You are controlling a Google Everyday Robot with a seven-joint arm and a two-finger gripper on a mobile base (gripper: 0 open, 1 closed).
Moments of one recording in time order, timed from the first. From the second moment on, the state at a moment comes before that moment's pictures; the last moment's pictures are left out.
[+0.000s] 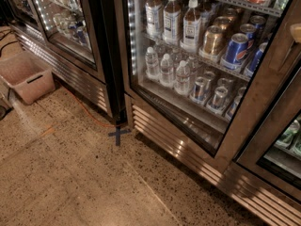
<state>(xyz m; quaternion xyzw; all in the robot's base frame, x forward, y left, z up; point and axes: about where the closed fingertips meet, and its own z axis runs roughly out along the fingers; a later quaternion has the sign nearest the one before) 0.474 -0.266 1.052 -0.48 0.74 0.18 0.44</state>
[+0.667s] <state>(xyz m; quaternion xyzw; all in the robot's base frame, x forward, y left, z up) 0.469 -0.263 1.051 -0.48 0.74 0.19 0.44</state>
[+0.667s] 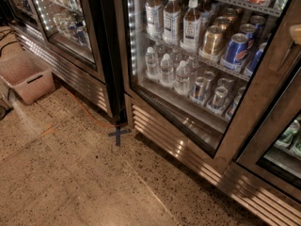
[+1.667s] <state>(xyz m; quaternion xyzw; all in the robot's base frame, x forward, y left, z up) 0.461 -0.256 1.051 -0.49 0.73 0.19 0.43</state>
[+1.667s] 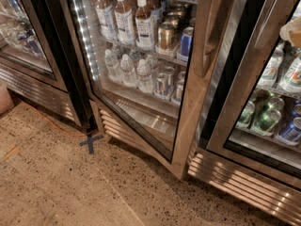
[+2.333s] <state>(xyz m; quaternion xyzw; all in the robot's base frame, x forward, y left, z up) 0.461 -0.256 1.051 -0.49 0.73 0.19 0.43</state>
